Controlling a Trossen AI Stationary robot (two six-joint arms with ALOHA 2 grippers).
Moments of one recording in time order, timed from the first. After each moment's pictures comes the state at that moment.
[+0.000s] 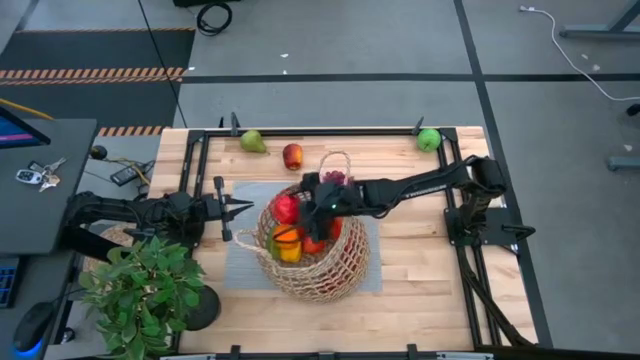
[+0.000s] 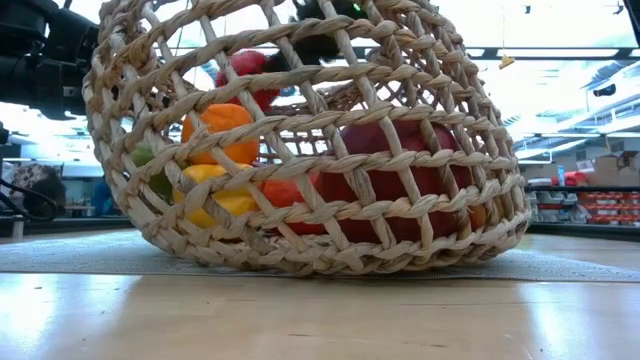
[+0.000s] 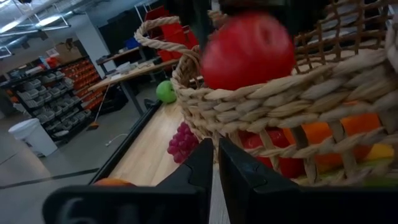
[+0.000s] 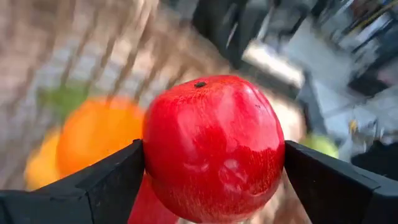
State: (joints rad) left arm -0.08 0.16 0.01 0.11 -0.31 0.33; right arm 0.08 1.82 1.40 -0.12 0.20 -0.43
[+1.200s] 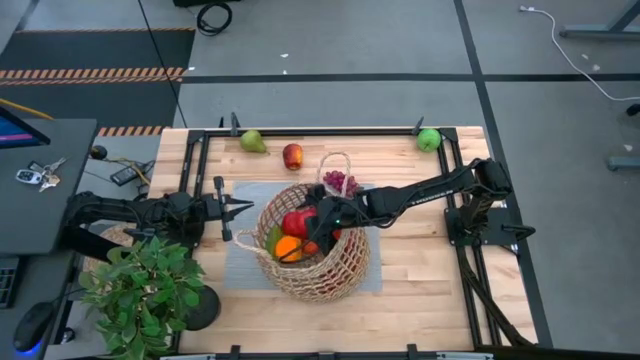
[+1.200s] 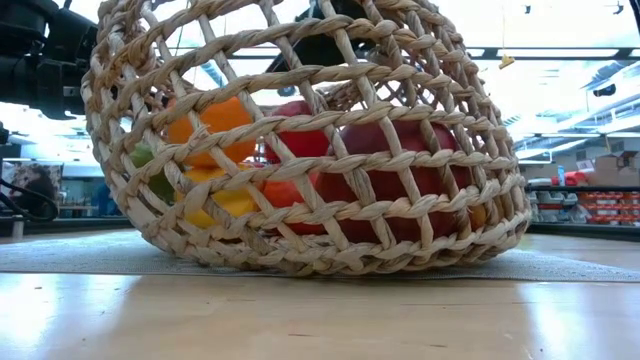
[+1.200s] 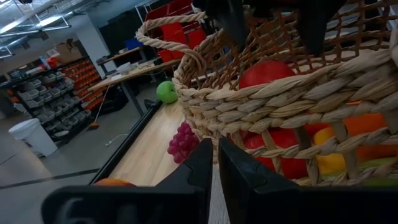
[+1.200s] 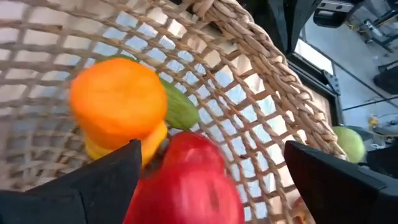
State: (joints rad) left arm -0.08 0.16 0.01 0.11 -0.31 0.33; right arm 0.15 1.80 1.41 -0.25 0.23 -0.41
